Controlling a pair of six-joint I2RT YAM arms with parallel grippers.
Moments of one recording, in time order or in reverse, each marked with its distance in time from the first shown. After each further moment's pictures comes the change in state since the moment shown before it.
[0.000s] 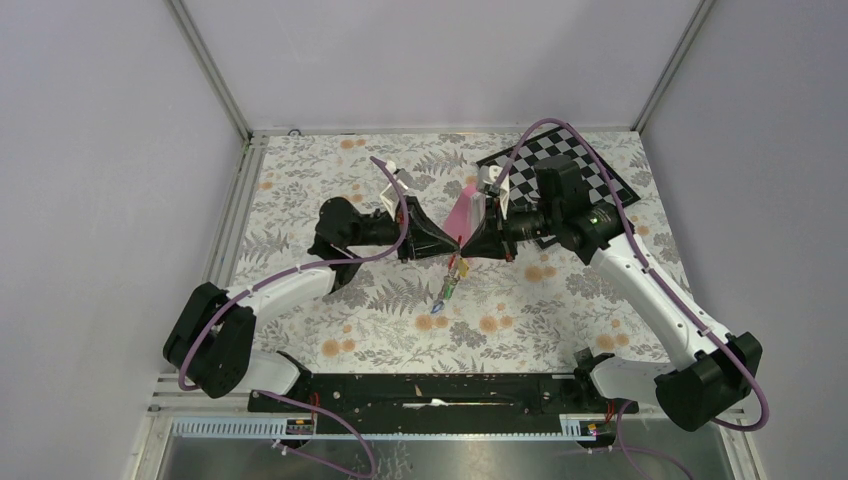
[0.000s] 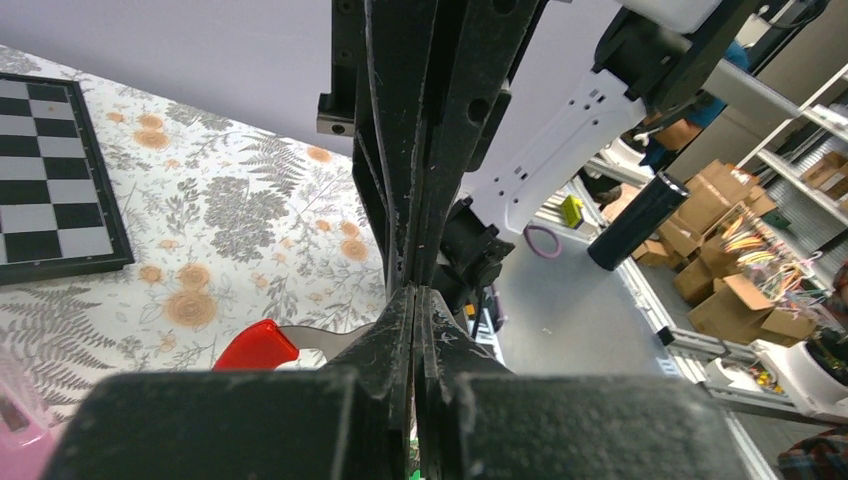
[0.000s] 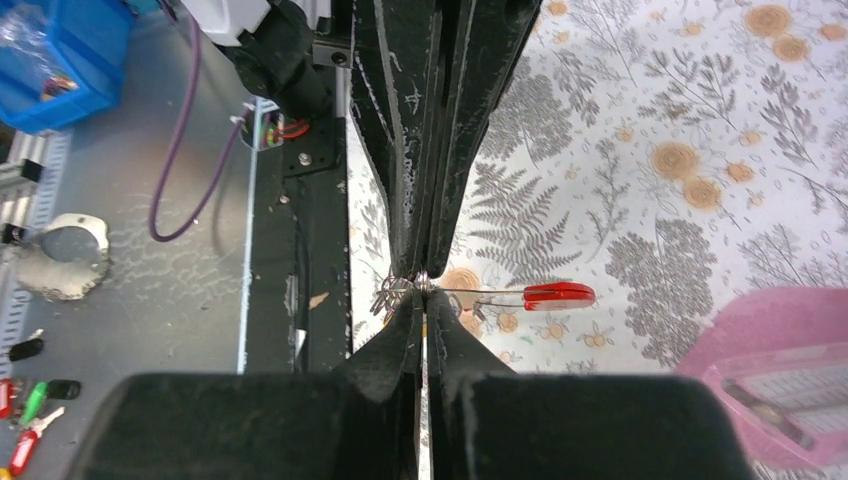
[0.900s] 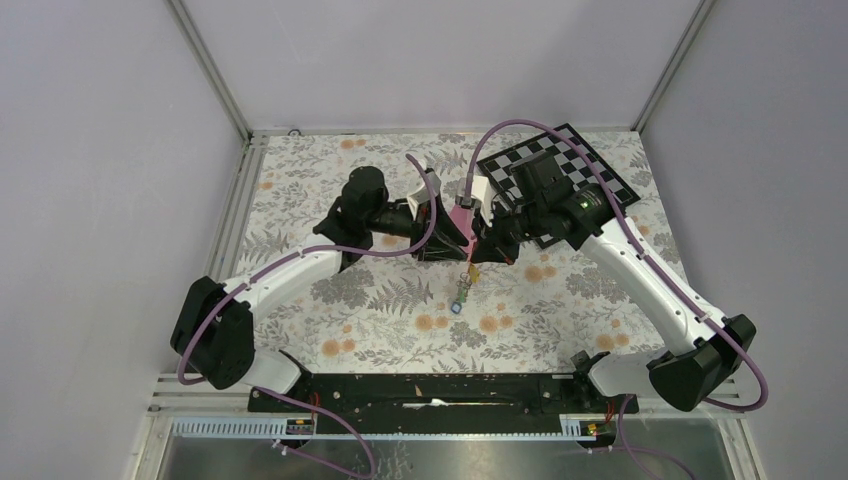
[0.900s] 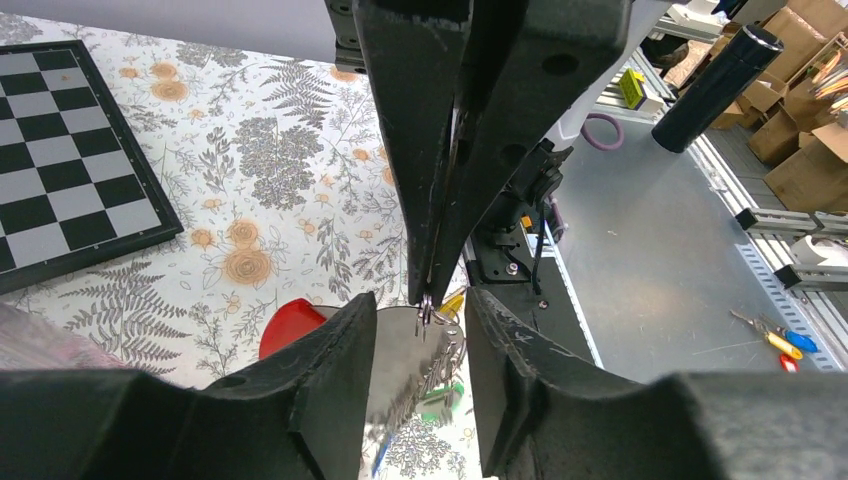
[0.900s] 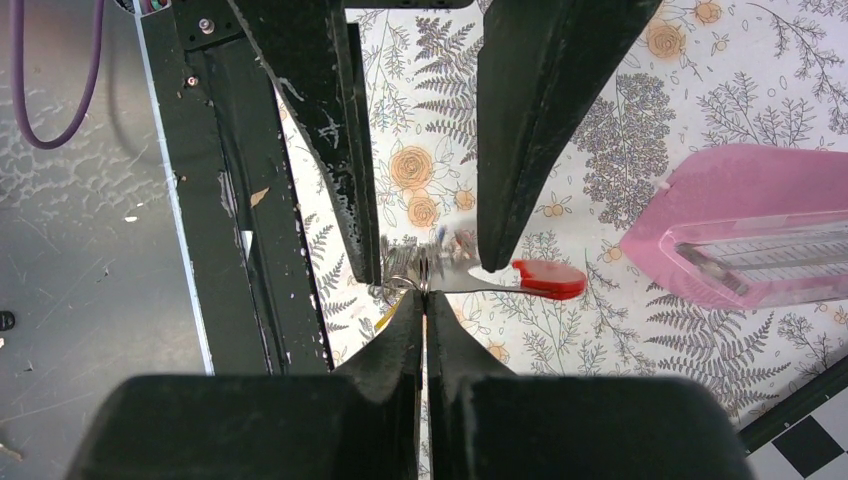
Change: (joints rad) left arm -0.042 0.050 0.254 -0.647 0.092 0.566; right arm 0.122 0.101 0.233 -0.427 0.375 -0.198
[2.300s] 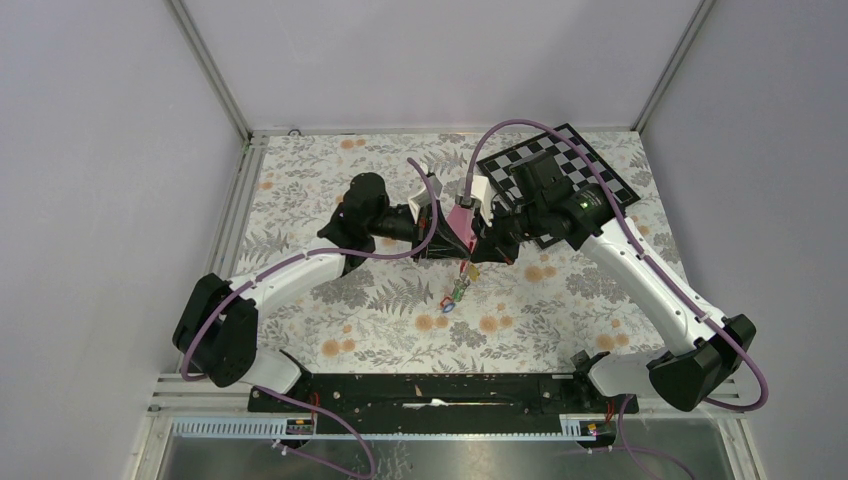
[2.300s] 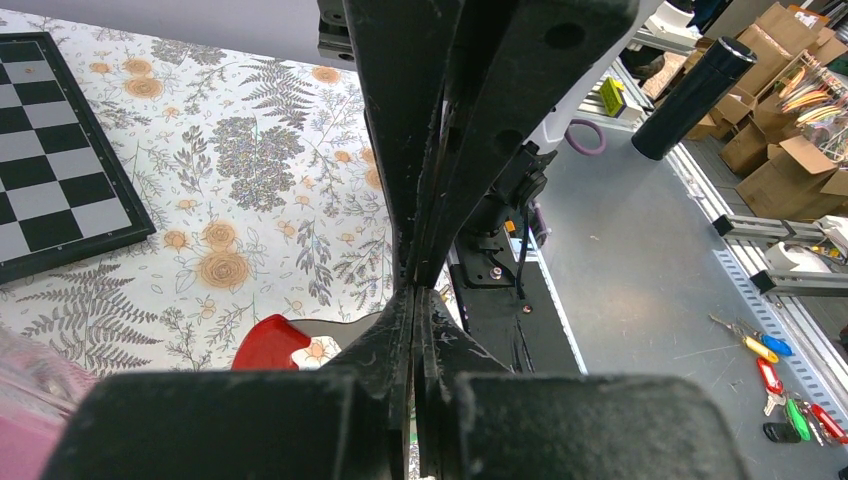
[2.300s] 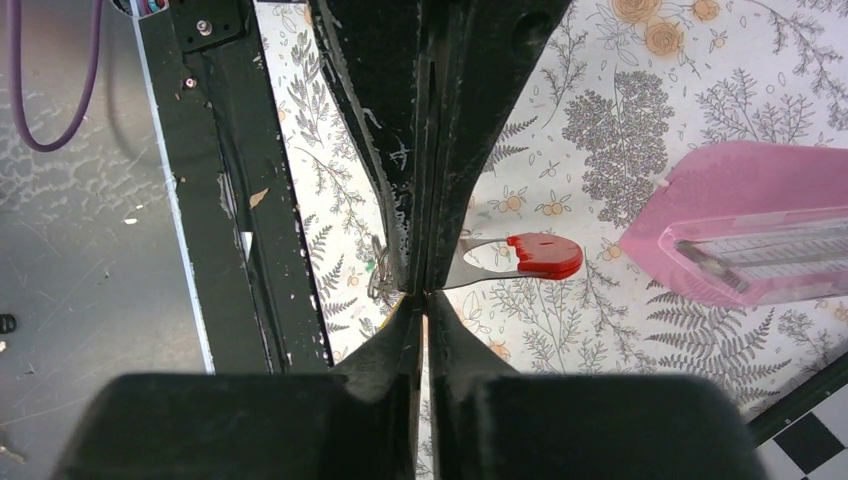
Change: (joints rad) left arm -0.014 0.014 -0.049 0.122 0.011 -0.090; right arm 0.002 0.000 0.000 0.003 0.005 0.008
